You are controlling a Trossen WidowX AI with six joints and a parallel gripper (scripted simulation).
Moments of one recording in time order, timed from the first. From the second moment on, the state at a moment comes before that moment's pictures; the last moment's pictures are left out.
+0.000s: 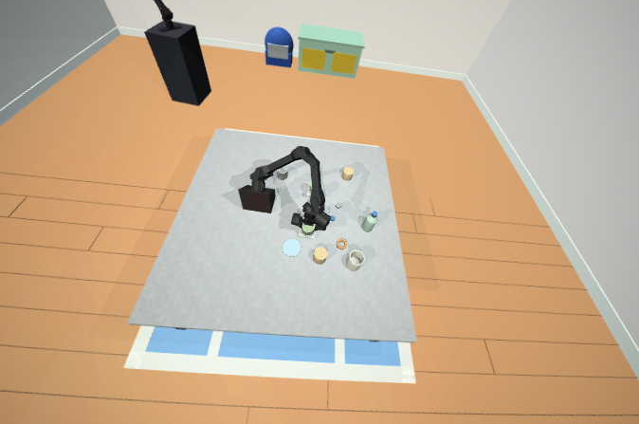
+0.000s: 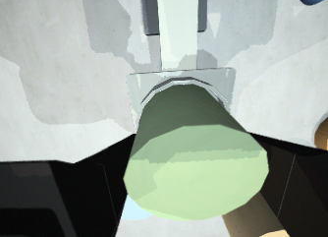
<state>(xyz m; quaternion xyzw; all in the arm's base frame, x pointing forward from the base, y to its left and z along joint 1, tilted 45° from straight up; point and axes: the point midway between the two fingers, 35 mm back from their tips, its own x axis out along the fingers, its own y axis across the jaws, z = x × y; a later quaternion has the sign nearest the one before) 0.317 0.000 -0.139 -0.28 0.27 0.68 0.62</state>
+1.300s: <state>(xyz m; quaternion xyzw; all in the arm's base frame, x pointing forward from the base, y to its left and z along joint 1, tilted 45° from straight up) 0.322 -0.029 -0.106 -0.28 0.26 0.68 0.62</state>
